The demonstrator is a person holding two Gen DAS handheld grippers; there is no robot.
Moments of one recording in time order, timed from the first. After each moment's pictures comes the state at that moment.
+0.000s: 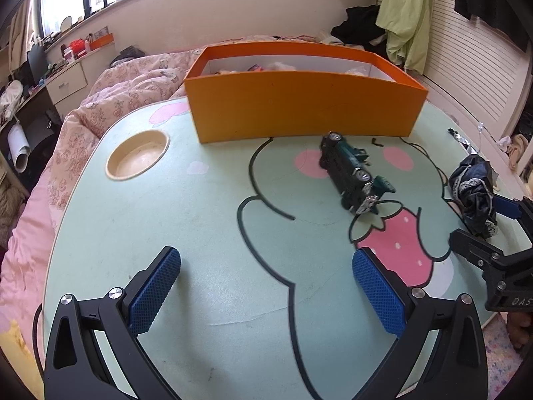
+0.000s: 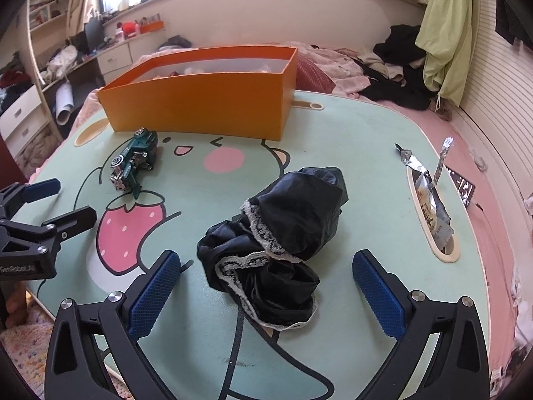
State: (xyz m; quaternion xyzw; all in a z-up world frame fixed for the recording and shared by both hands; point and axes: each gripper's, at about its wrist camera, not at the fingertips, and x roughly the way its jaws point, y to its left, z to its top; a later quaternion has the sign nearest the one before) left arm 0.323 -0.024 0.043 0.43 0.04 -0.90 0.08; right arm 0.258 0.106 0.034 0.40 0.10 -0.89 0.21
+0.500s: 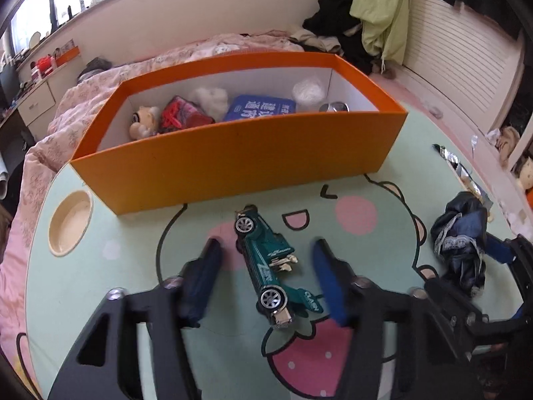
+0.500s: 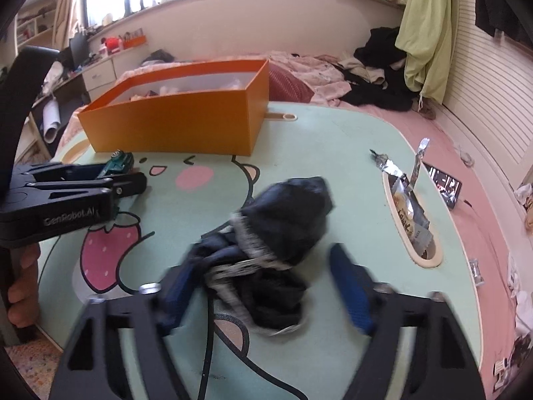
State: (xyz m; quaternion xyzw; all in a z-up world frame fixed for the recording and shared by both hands) left arm 0.245 0.014 0.049 0.44 0.03 -0.90 0.04; right arm 0.250 0.121 0.042 0.38 0.08 -0.90 0.19
